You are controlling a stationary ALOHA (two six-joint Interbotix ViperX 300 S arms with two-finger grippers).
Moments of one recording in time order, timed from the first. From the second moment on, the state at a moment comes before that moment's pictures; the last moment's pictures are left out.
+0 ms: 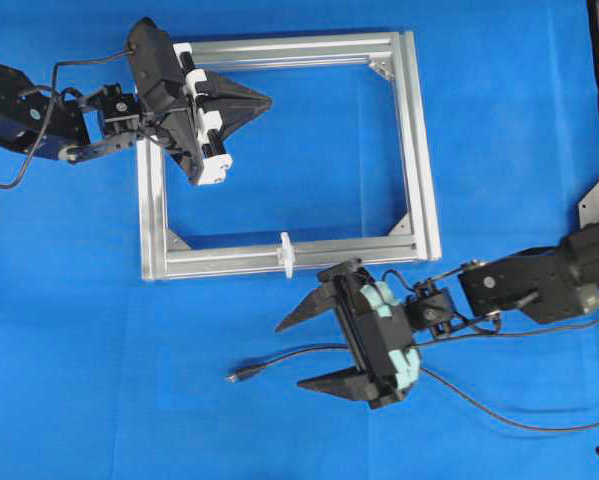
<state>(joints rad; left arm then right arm) 0.26 0.12 0.86 -0.10 -0.74 -0.02 0.28 0.20 0.75 -0.10 -0.57 0.12</state>
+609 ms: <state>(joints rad) 0.26 0.12 0.86 -0.10 -0.74 -0.02 0.28 0.37 0.67 -0.04 -0.57 0.12</state>
